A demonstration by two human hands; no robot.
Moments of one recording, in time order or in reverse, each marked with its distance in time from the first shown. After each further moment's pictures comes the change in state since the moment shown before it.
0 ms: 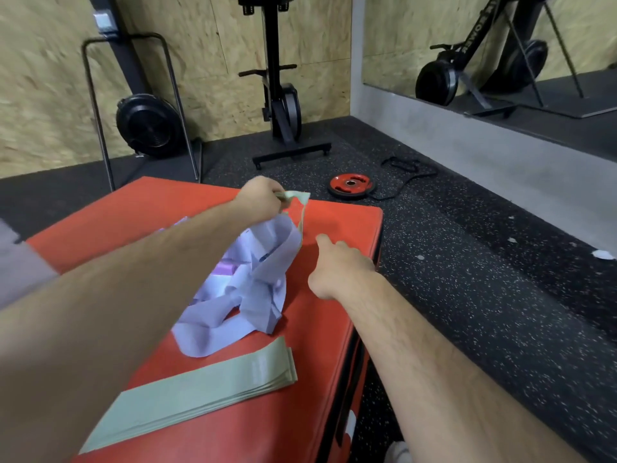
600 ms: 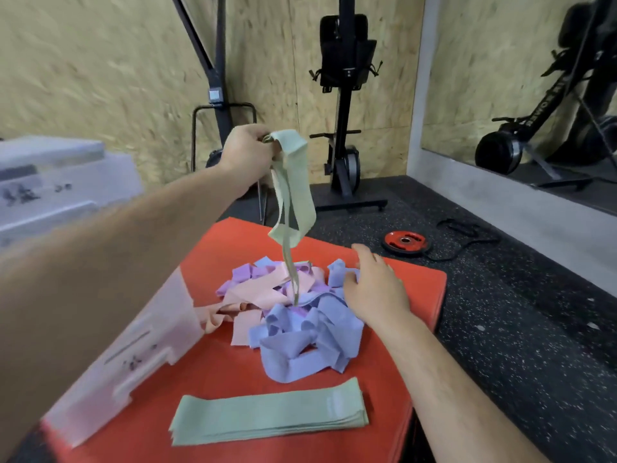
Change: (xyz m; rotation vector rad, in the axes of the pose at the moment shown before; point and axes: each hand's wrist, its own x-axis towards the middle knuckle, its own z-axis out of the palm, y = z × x) left_hand -0.064 -0.010 -0.228 -0.392 0.601 0.018; right_hand -0.021 -0.076 -0.023 0.250 0.366 -0.267
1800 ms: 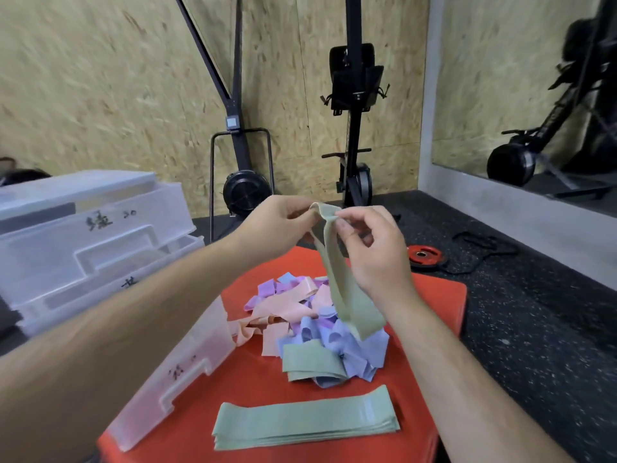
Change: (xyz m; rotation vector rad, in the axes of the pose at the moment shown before) left_hand -0.122 0.025 -0.053 0.029 -0.414 0.172; right_hand -0.014 -0.091 -0.043 0.733 0.404 -0.387
